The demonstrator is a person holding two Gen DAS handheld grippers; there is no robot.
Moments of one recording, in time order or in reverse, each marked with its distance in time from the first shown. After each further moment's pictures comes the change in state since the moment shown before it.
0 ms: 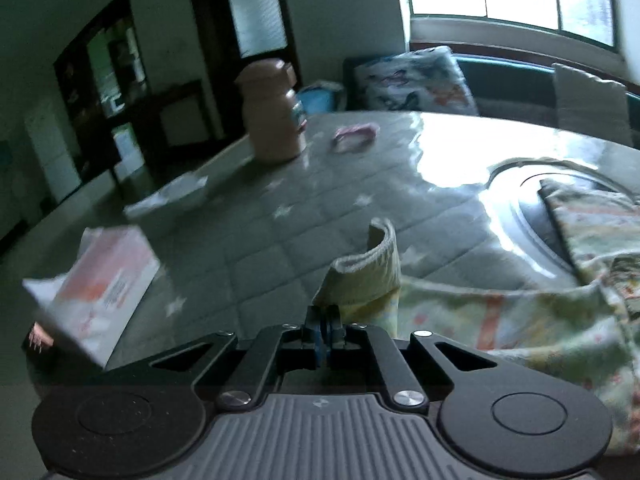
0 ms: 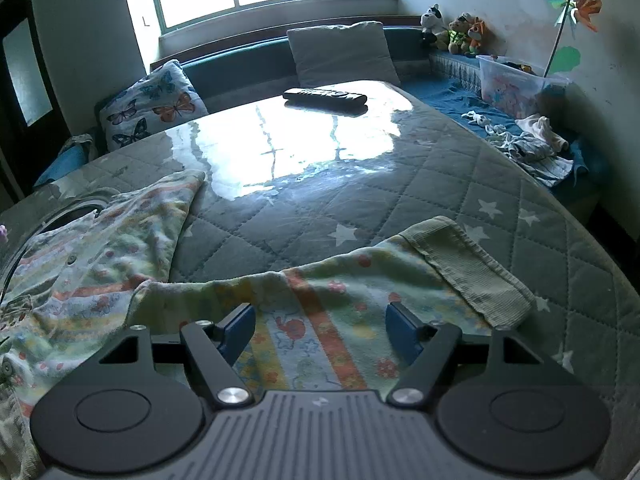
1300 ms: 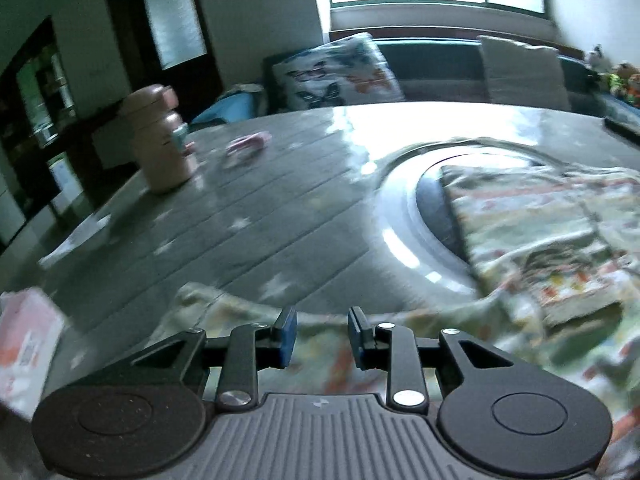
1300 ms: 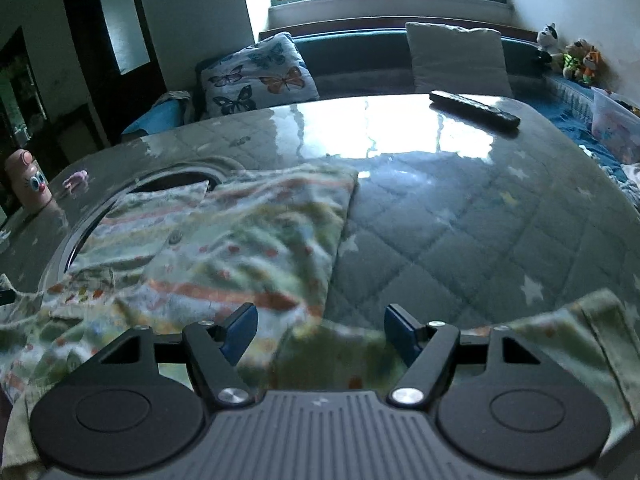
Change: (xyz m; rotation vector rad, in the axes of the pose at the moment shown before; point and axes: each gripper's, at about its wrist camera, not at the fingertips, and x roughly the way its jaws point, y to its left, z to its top) left arm 0.007 -0.089 0.027 0.190 -0.016 -0.203; right arm 0.031 0.087 0.026 -0.217 0.040 0.242
